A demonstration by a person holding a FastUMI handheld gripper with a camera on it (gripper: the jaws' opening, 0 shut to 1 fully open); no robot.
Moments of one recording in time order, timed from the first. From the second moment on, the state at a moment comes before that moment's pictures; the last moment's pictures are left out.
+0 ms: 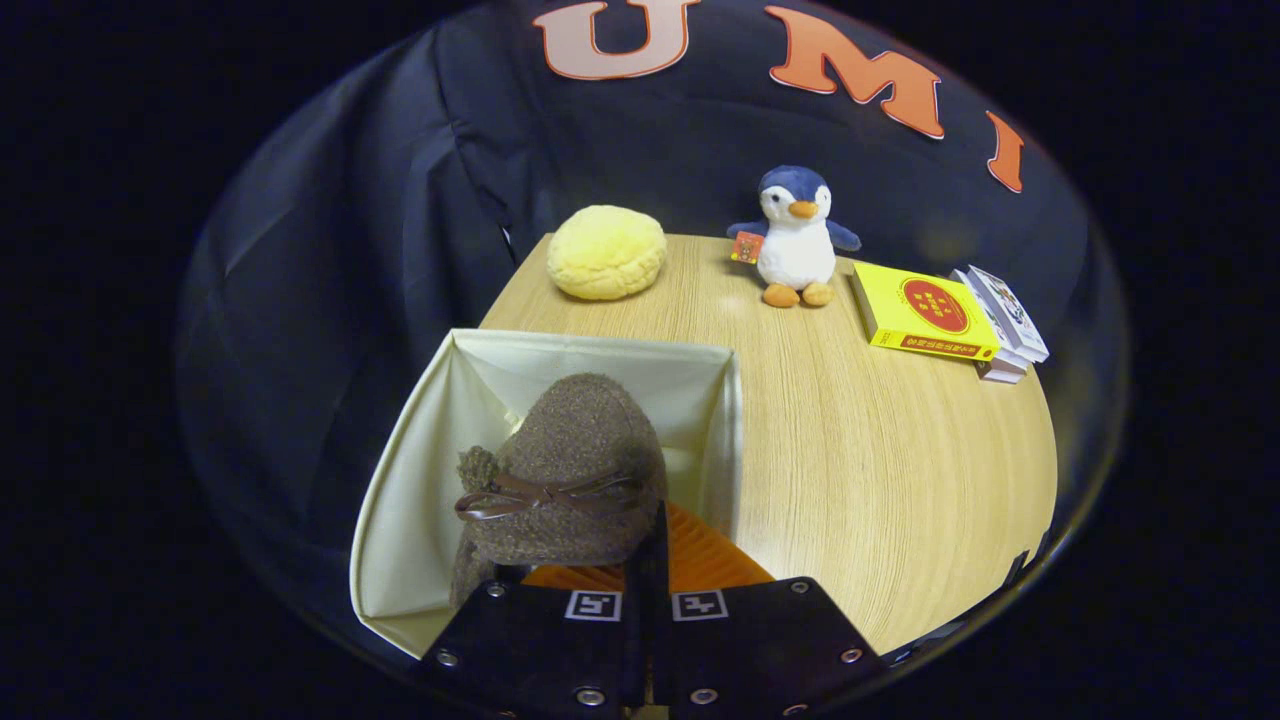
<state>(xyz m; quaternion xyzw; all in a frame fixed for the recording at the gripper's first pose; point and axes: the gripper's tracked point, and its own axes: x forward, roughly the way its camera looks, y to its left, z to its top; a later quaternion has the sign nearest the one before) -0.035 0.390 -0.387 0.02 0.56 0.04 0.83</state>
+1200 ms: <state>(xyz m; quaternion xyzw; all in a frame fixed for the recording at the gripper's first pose) -0.053 0.221 -0.244 0.15 0.44 0.11 0.88</state>
